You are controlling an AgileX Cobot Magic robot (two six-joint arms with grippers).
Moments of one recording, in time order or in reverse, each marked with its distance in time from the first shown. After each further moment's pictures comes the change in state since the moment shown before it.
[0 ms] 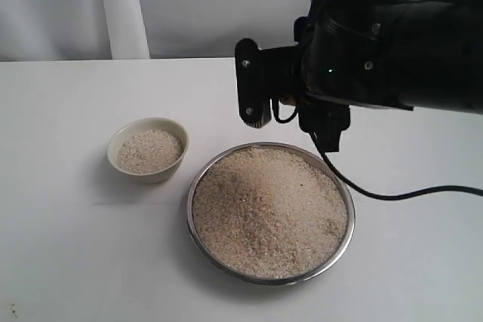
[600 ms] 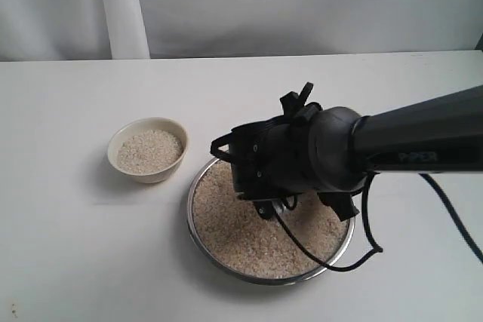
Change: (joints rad) left arm 0.000 0.000 0.000 0.000 0.000 0.000; right arm 0.094 0.340 -0.002 -0.069 0.306 -0.104
